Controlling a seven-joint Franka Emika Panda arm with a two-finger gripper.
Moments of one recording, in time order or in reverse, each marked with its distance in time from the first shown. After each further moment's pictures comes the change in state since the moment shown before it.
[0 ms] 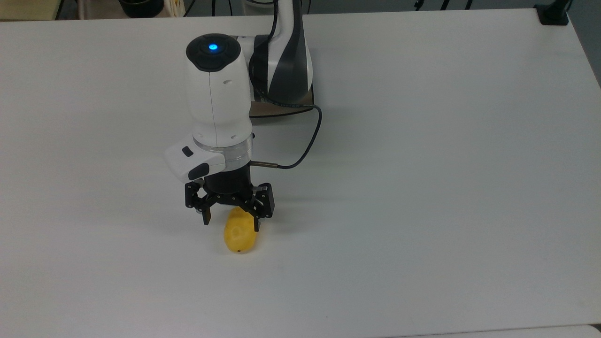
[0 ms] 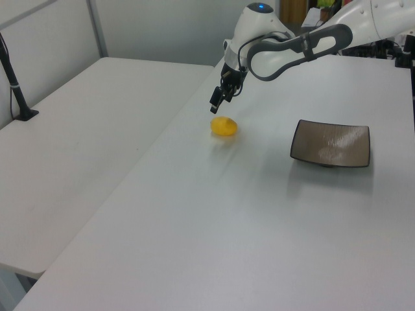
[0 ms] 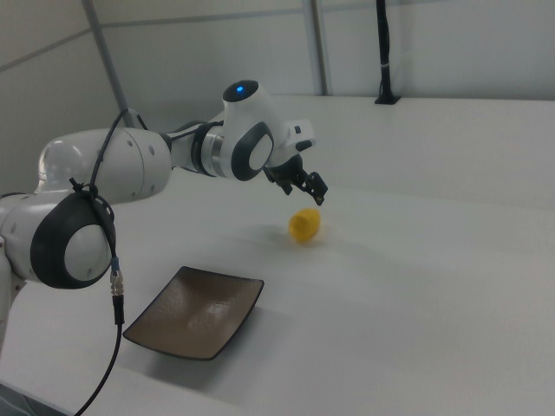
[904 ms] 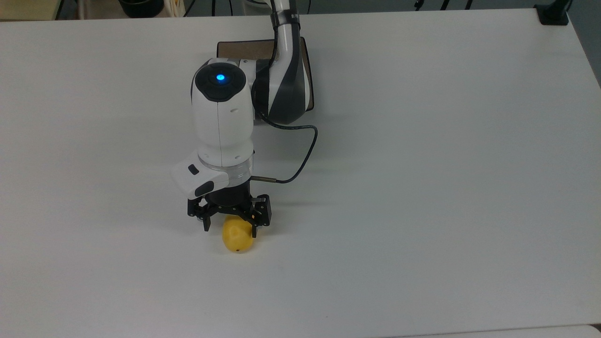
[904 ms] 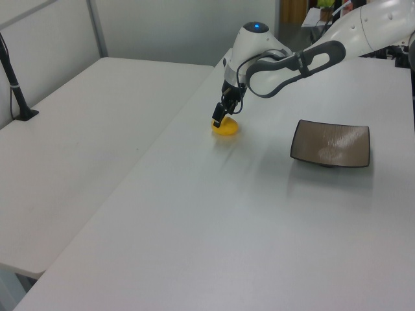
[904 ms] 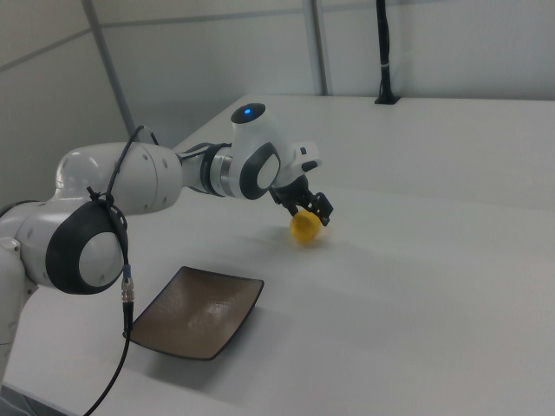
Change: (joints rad) arm -0.005 0.070 0.000 0.001 -0.043 0.023 0.003
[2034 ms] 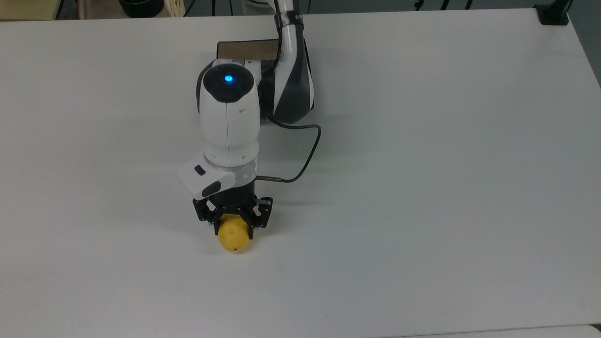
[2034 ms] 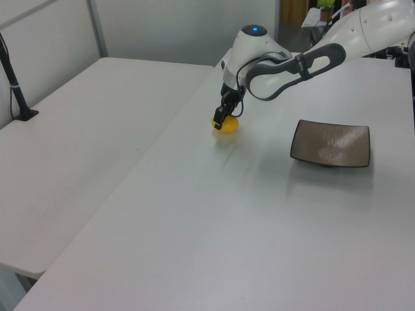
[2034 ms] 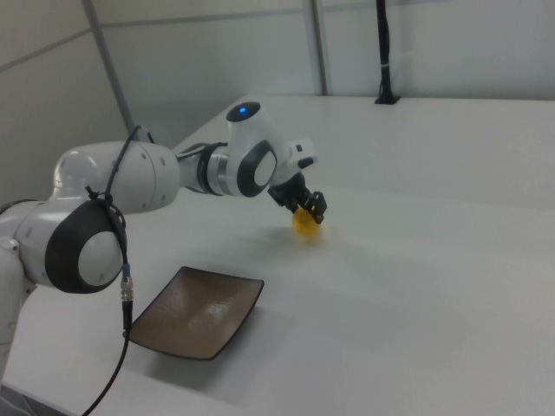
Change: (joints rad) arm 0.001 -0.005 0.015 0.000 -0.039 0.000 0.000
